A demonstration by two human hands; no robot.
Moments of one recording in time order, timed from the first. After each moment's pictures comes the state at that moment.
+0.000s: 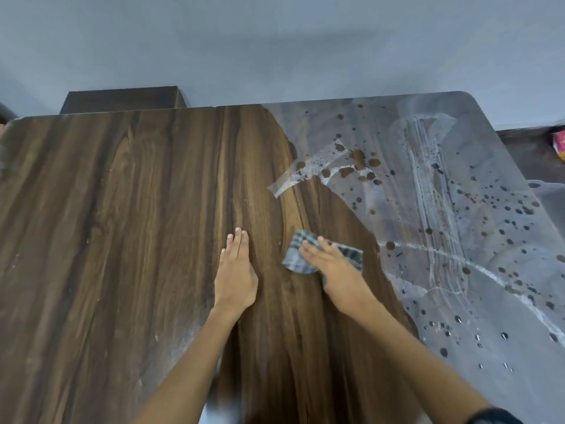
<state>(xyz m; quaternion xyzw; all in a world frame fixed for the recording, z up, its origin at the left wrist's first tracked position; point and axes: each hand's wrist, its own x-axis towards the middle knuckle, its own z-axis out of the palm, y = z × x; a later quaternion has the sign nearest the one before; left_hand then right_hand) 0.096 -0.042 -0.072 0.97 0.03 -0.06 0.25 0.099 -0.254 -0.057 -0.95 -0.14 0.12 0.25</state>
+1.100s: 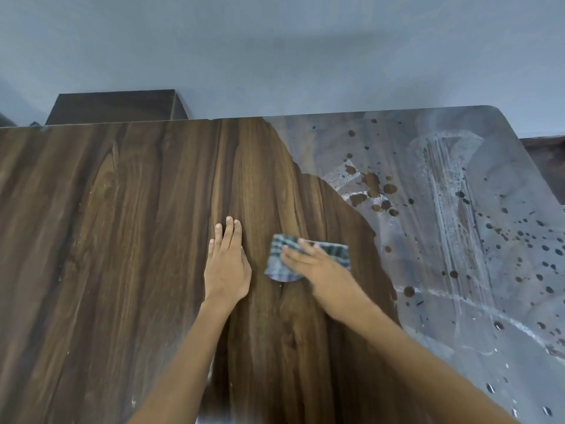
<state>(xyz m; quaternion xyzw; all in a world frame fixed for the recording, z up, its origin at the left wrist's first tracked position) 0.190 -0.035 -0.077 0.98 0.05 -0.05 0.20 0.182 -0.233 -0.054 -0.93 -0.24 0.14 0.22</state>
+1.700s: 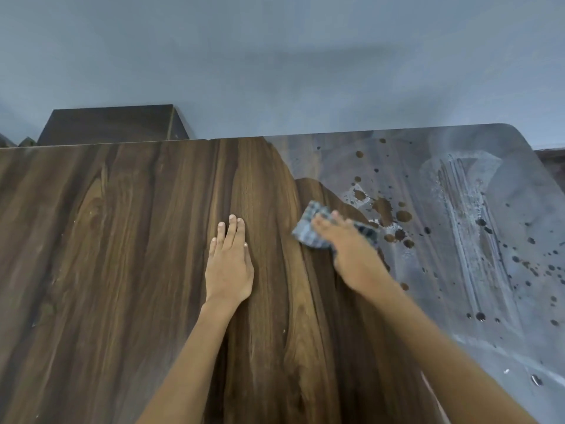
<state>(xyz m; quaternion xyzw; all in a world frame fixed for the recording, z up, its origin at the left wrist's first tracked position) 0.257 -0.035 -0.084 0.98 0.04 -0.03 0.20 0.277 -0.256 -0.061 -0.96 -0.10 0.05 0.24</state>
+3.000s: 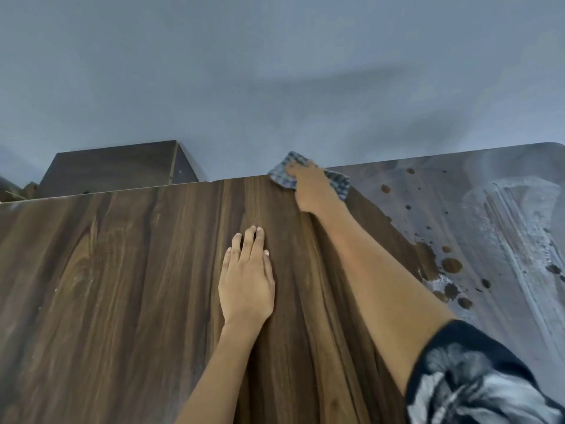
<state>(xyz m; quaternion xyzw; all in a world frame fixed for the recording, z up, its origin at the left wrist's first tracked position) 0.340 -0.042 -0.095 0.99 0.03 0.04 0.16 0.482 -0.166 -0.050 -0.97 -0.06 0.05 0.25</state>
